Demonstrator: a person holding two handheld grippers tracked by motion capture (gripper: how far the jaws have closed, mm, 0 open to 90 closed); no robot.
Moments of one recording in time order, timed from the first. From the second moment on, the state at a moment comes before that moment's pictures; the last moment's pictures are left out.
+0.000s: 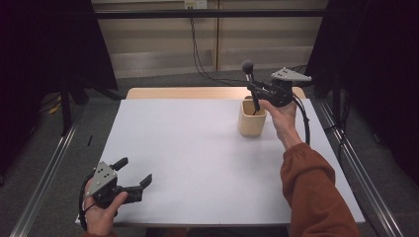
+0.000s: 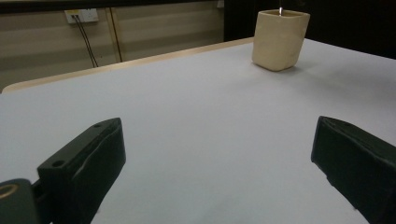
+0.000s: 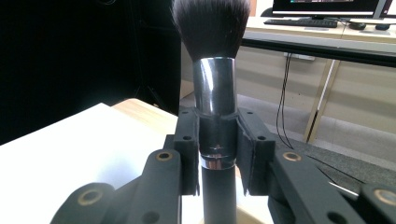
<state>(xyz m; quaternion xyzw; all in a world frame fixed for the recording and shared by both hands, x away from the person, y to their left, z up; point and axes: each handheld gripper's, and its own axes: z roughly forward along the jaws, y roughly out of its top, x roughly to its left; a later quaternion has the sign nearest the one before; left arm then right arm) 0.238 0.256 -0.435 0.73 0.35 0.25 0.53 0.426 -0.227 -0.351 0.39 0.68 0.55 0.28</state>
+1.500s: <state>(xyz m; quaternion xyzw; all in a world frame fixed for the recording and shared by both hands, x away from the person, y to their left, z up) 0.238 0.256 -0.435 0.73 0.35 0.24 0.53 0.428 -0.244 -0.400 0.42 0.68 0.53 0.26</state>
